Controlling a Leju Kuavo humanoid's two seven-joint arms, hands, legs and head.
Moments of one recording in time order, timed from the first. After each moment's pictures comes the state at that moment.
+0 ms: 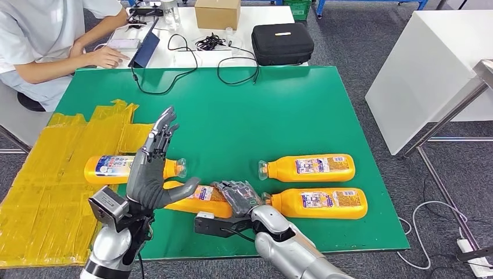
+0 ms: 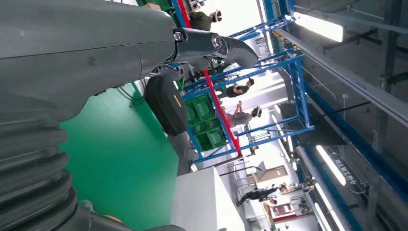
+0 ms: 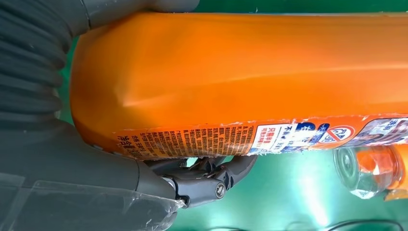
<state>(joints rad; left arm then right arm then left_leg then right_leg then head) -0.12 -0.05 -0.38 -1.69 -0.11 0.02 -0.48 -0.44 0.16 0.81 -0.76 0.82 -0.12 0.00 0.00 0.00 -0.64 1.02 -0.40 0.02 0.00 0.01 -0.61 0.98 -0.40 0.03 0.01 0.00</state>
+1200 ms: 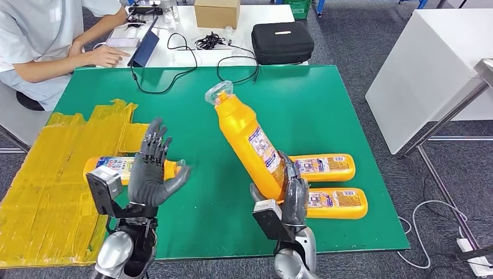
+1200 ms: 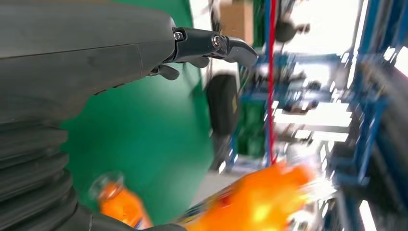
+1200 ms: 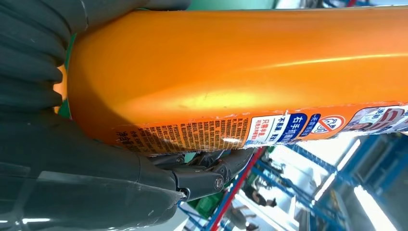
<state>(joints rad) -0.06 -0.09 -0.38 -1.67 0.10 0.17 -0.28 -0.05 0.19 0.40 -1.28 0.55 -0.68 -0.38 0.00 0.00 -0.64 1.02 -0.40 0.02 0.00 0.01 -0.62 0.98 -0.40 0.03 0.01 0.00</state>
